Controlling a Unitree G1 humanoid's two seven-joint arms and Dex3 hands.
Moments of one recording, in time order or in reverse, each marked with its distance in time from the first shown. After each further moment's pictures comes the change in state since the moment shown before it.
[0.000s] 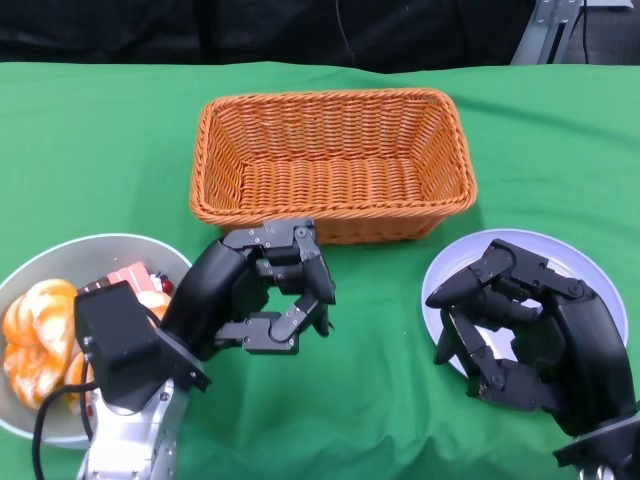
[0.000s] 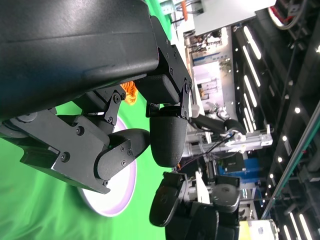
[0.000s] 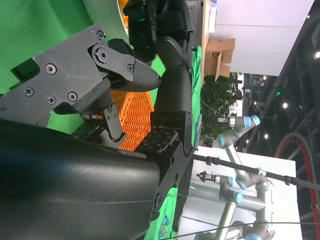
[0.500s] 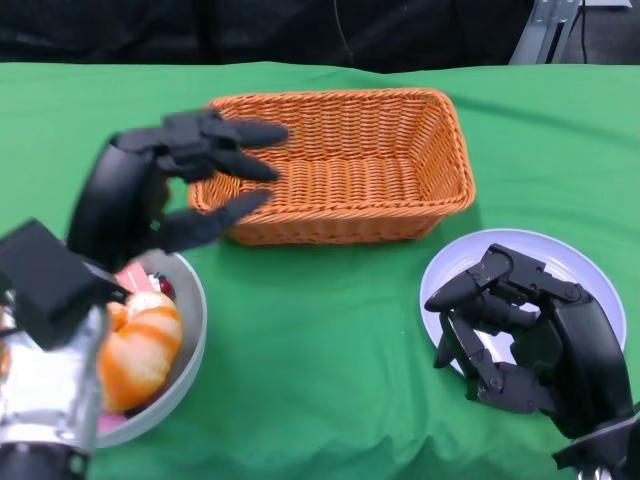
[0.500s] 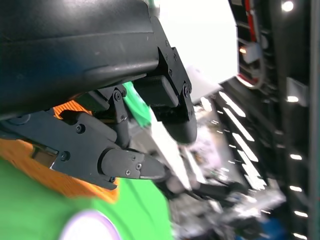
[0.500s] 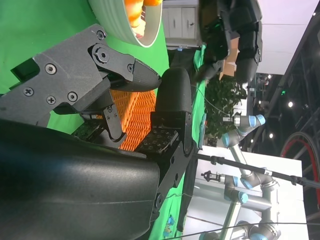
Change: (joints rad) left arm -0.110 0.186 0.121 -0.124 0.127 0.041 0.237; right arm -0.002 0.001 -0.001 0.030 -0.007 -0.017 -0.001
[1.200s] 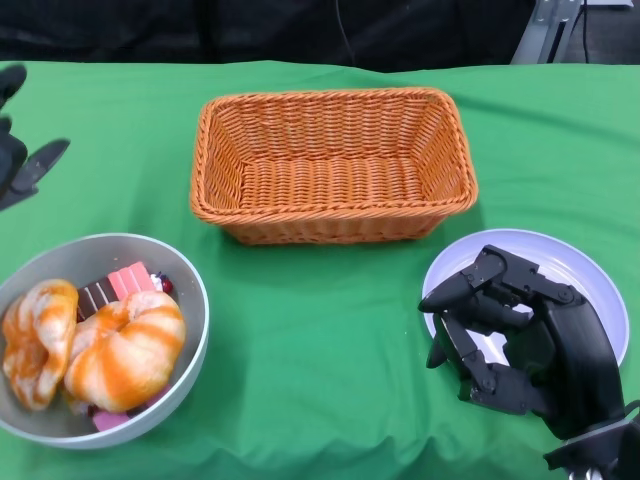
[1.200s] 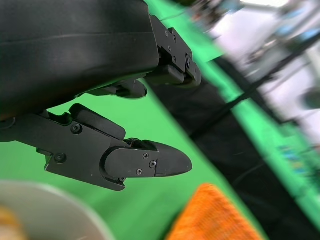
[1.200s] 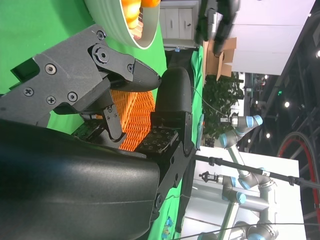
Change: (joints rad) left arm -0.174 0.299 0.025 0.368 0.267 0.404 0.266; right arm -0.004 0.018 0.018 0.019 -0.001 -0.021 -0.013
